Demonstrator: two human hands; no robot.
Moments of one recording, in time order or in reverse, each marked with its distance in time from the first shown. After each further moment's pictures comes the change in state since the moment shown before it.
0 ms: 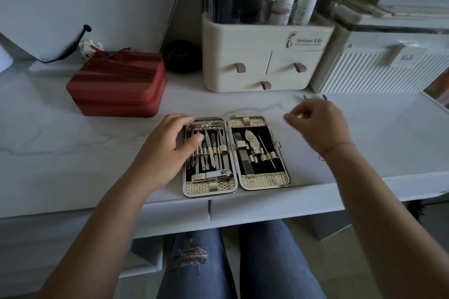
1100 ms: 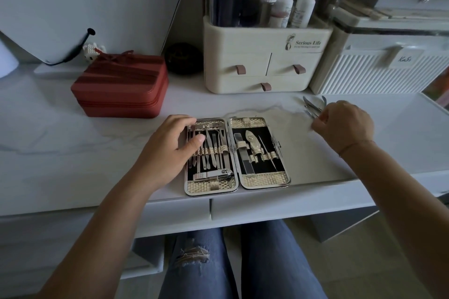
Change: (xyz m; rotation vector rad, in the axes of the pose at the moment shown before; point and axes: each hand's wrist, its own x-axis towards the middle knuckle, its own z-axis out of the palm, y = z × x) left_hand 0.000 0.003 -0.001 0.027 0.008 0.014; right_hand 0.016 0.042 -0.014 -0.481 0.059 -0.004
